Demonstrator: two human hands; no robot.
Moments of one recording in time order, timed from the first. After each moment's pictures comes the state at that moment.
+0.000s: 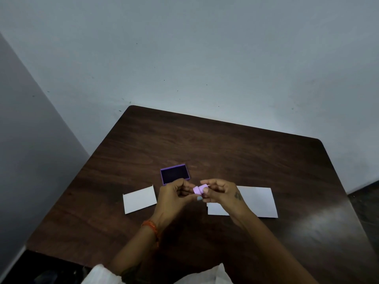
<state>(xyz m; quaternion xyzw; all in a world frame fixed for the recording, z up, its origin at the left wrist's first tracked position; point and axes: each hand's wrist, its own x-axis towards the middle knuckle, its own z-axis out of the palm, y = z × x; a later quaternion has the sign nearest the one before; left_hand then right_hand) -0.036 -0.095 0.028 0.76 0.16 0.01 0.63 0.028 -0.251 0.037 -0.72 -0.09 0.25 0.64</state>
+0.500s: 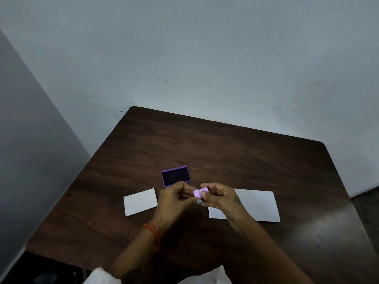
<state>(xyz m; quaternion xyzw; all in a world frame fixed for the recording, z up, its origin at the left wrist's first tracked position) -0.033 -0.090 0.013 0.76 0.15 0.01 0.64 0.028 -0.243 0.031 -0.71 -0.04 0.28 0.64</state>
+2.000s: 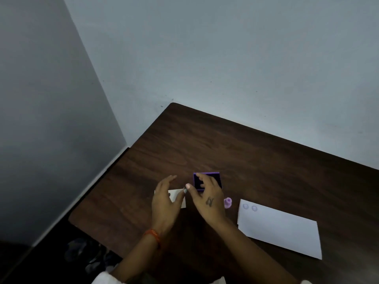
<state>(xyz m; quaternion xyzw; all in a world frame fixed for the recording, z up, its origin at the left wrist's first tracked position) -0.058 -0.030 -0.007 0.77 0.35 0.20 0.49 0.024 -0.125 -0.003 -0.88 -0.21 0.11 0.42</state>
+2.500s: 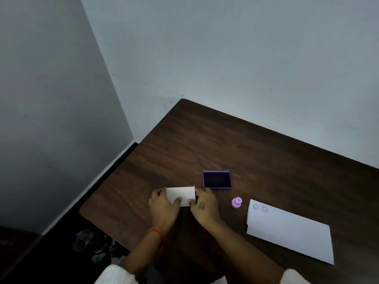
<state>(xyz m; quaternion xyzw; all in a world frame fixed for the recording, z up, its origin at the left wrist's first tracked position) -0.073 -0.009 -0.028 0.78 0.48 0.02 0.40 0.008 -0.100 -0.035 -0.90 -0.21 0.23 0.30</state>
